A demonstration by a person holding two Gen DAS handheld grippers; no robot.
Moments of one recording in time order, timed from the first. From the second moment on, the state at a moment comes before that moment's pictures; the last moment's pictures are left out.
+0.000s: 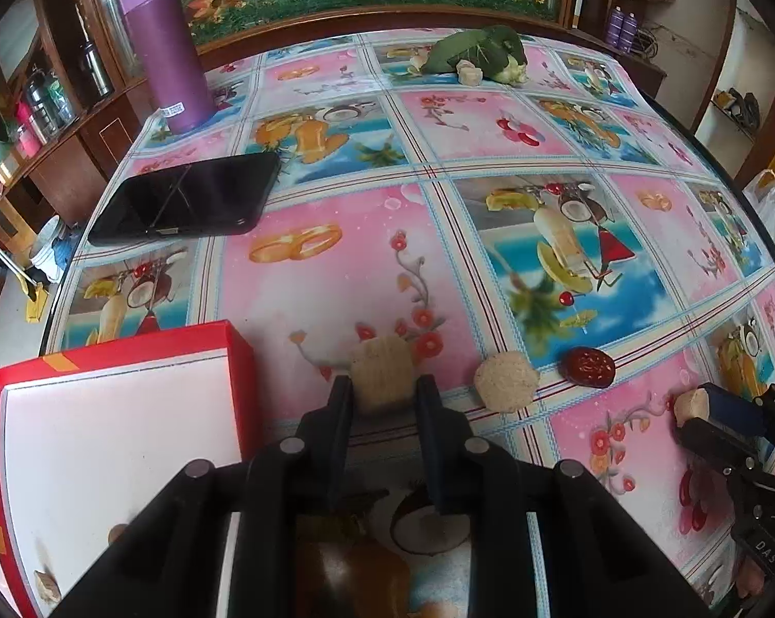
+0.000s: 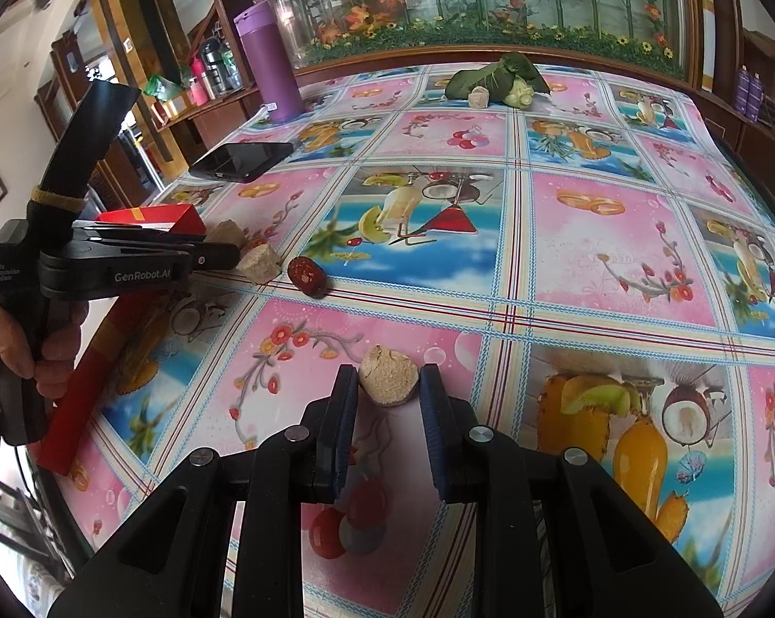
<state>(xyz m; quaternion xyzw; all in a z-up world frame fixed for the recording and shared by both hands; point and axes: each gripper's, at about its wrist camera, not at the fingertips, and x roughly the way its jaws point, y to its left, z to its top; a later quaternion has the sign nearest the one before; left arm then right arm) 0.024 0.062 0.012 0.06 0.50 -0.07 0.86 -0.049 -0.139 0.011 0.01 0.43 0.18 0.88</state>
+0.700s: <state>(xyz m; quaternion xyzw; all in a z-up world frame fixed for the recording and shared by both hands) -0.115 0.183 0.083 -0.03 0.42 -0.02 0.91 -0.053 -0.024 0.065 0.02 0.41 0.27 0.87</state>
